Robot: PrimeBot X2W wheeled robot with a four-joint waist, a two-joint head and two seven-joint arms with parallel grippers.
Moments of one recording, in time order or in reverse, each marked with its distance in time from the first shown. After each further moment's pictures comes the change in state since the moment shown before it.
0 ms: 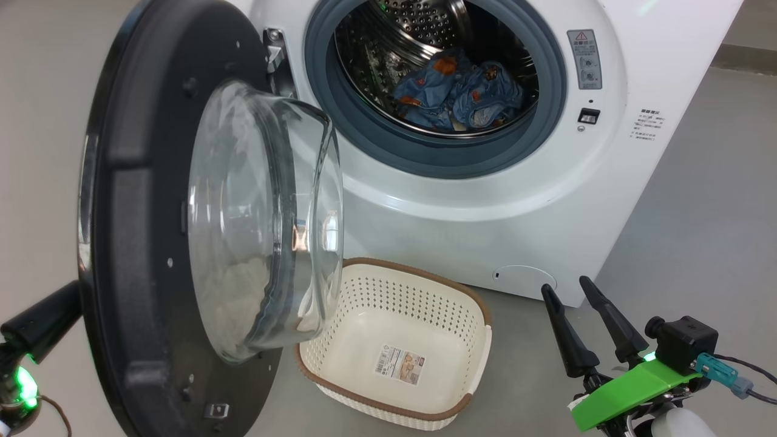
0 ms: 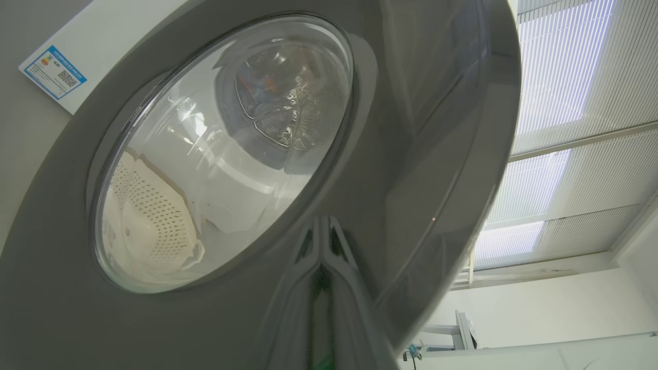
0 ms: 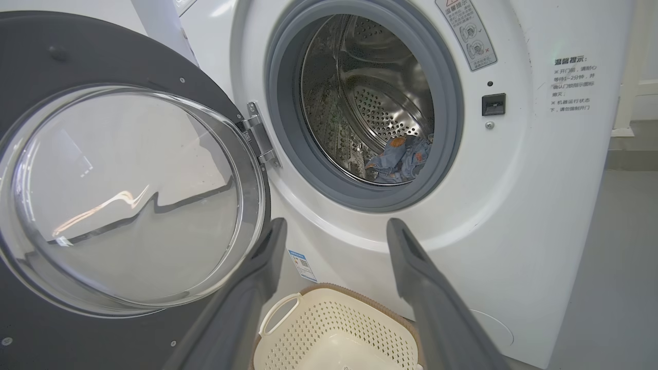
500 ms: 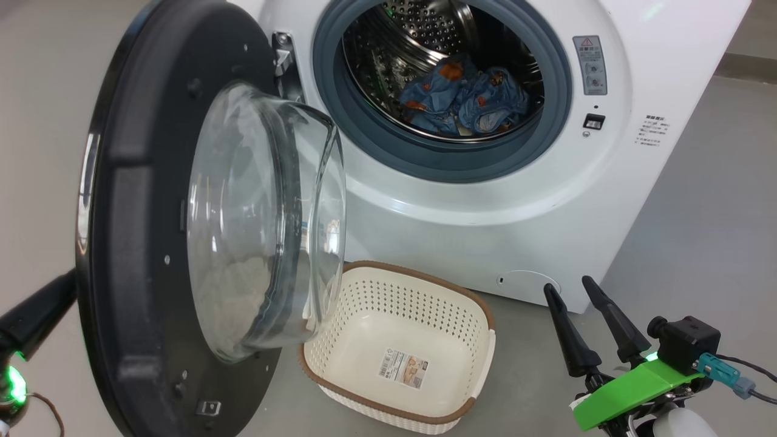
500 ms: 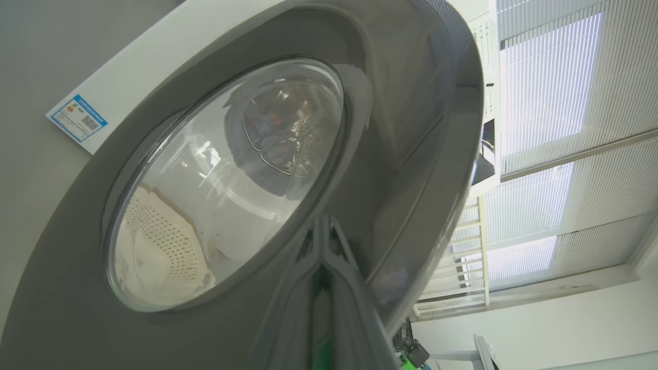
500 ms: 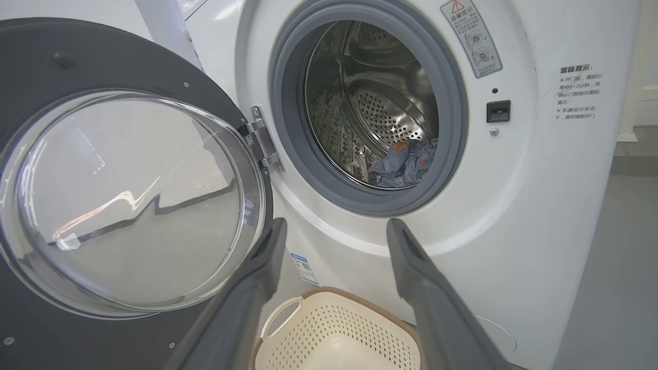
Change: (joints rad) left arm 0.006 -0.019 0.026 -0.009 0.036 -0.040 -0.083; right arm 0.001 0.001 -0.008 0.001 0.000 0.000 0.000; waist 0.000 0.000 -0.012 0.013
